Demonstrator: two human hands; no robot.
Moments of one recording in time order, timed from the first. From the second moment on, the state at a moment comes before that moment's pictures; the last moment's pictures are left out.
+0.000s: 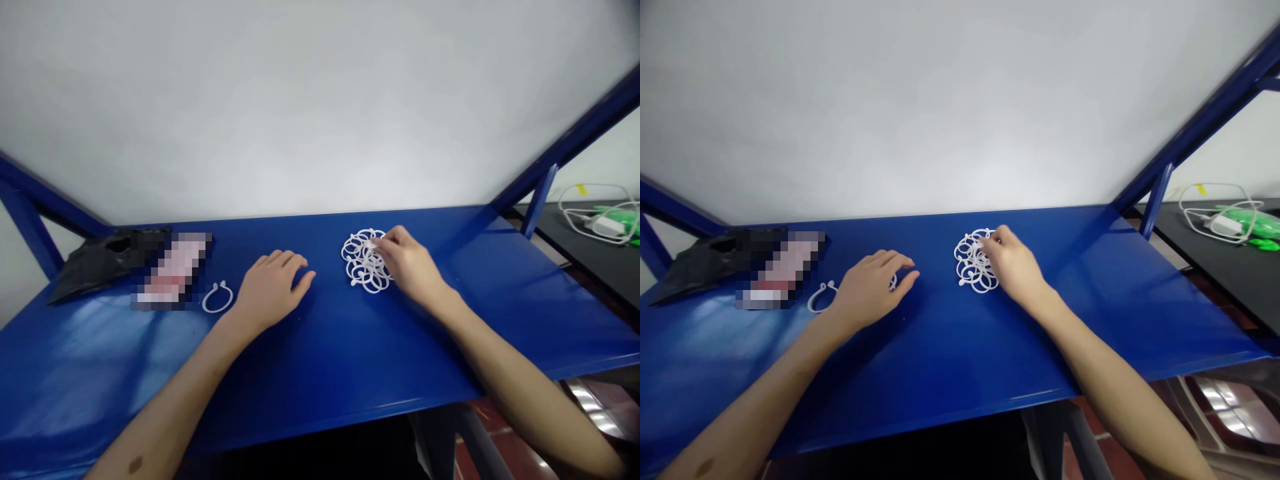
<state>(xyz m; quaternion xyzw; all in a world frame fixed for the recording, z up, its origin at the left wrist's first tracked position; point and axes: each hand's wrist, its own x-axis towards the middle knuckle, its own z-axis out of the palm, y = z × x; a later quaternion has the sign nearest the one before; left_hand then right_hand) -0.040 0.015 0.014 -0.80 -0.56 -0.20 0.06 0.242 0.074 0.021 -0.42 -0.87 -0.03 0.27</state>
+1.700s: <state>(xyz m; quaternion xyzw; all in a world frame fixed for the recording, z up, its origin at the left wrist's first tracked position) -0.015 -0.001 0.028 -0.76 -0.49 -0.30 -0.32 0.195 0.027 0.016 -0.20 -0.92 0.01 0.34</state>
